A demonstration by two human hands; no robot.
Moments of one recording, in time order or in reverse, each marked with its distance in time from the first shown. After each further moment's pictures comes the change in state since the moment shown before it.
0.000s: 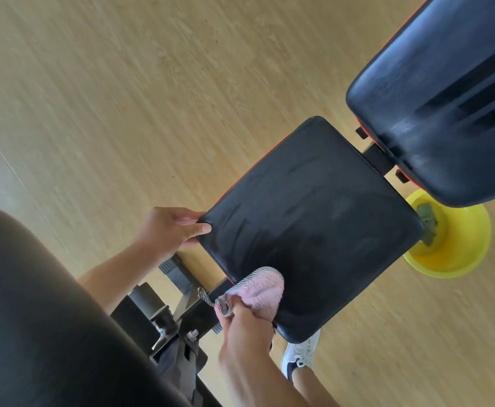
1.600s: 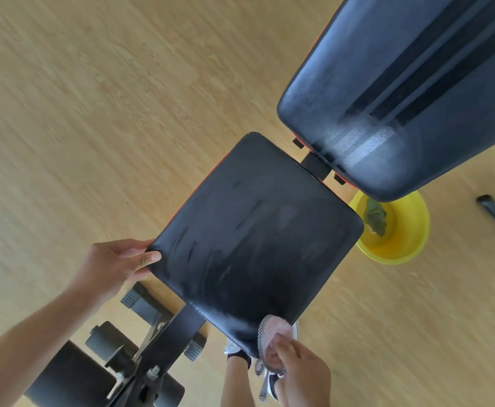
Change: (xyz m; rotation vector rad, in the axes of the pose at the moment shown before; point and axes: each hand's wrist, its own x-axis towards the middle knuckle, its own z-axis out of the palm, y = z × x) left_hand 0.004 -0.005 -0.001 0.010 -0.009 0.012; right_hand 0.065 -0.050 -0.141 -0.395 -0.034 -0.471
